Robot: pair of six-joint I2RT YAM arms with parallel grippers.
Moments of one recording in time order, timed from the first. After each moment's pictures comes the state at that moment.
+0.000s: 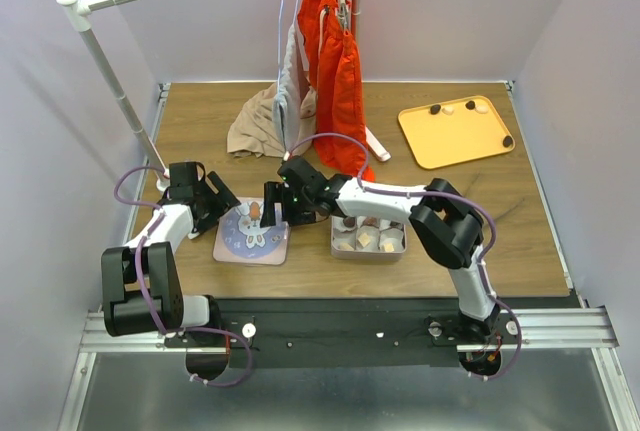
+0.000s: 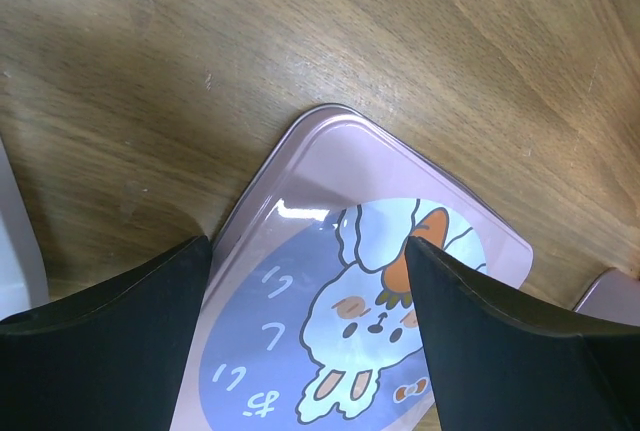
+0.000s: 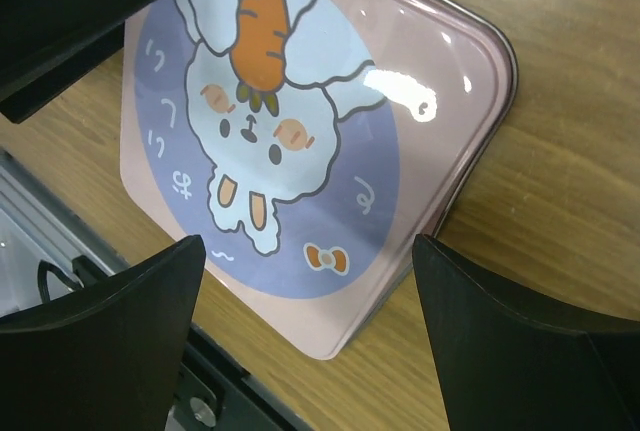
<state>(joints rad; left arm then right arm) 0.12 1.34 0.63 -0.24 0.18 -0.61 0.97 2.09 1.50 -0.25 -0.14 0.78</state>
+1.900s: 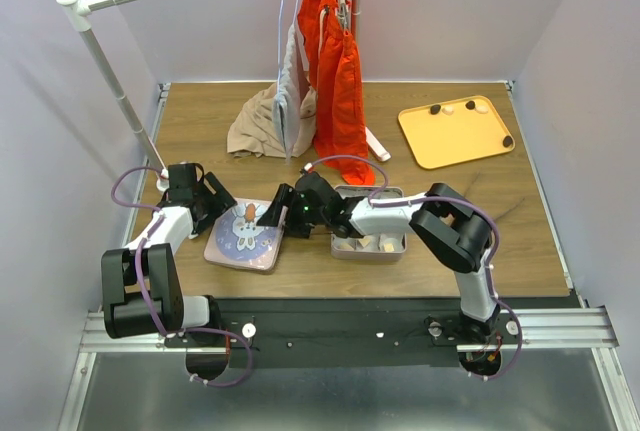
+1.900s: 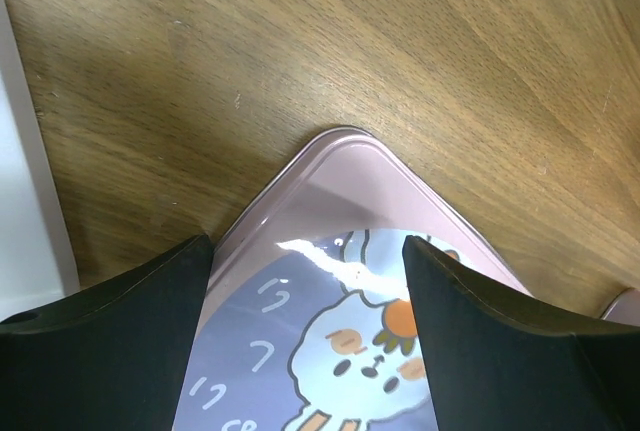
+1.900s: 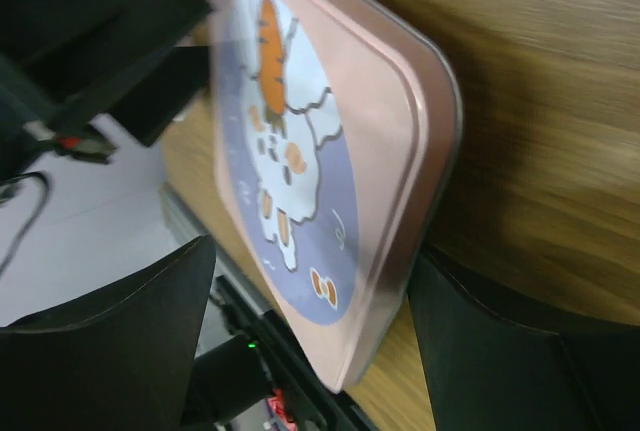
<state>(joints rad) 0.12 1.33 0.61 -0.21 0.14 -0.60 0.98 2.02 1.18 0.22 -0.16 1.17</state>
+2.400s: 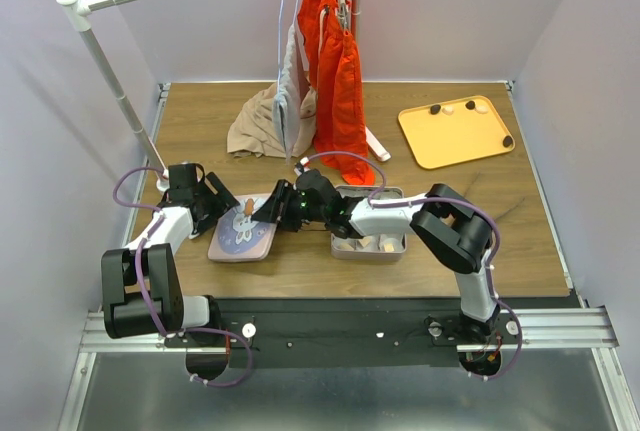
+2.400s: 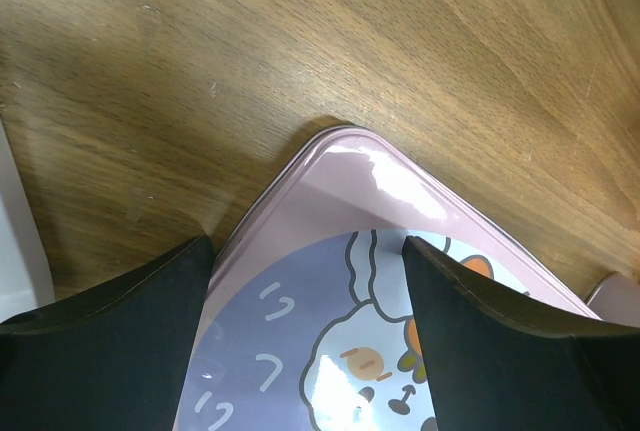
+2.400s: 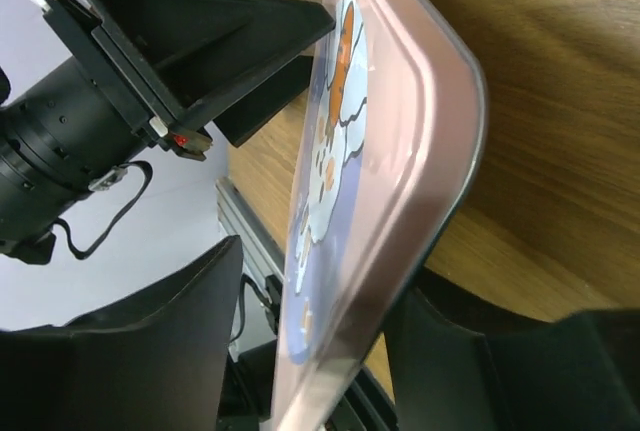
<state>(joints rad) 0.12 1.33 0.61 -0.21 0.17 -0.60 0.99 2.02 1.18 0.39 -0.20 1.18</state>
